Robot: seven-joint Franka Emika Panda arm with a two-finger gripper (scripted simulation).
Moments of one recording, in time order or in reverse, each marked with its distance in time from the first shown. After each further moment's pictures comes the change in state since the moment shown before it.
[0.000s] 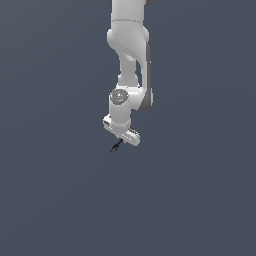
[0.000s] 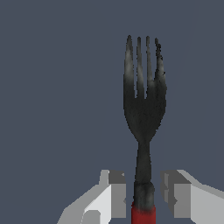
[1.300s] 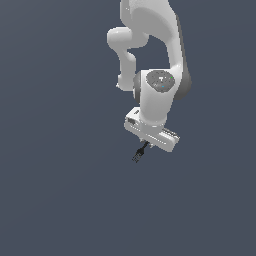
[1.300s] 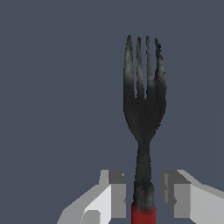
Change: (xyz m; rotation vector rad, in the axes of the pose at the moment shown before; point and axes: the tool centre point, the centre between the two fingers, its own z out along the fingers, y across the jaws) arm 0.018 -0.146 -0.123 0.001 0.001 -0.005
